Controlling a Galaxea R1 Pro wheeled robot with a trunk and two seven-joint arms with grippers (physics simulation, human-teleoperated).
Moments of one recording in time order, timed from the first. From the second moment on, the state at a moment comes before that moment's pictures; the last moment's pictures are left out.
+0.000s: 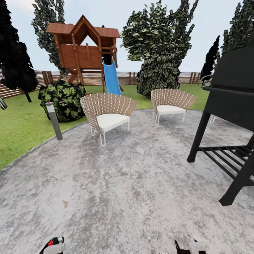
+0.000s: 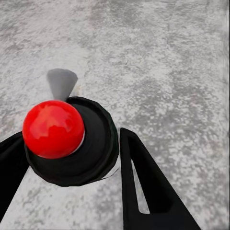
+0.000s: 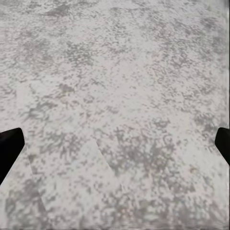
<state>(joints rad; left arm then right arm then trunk) -0.23 0.13 0.09 -0.27 0.07 -0.70 -0.01 -0.33 -0.09 -0.11 -0.12 0.11 -0.66 0.00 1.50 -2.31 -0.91</state>
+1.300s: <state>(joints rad) -0.23 0.13 0.09 -0.27 0.07 -0.70 -0.01 -0.33 -0.09 -0.11 -0.13 0.11 -0.66 0.00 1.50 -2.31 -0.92</state>
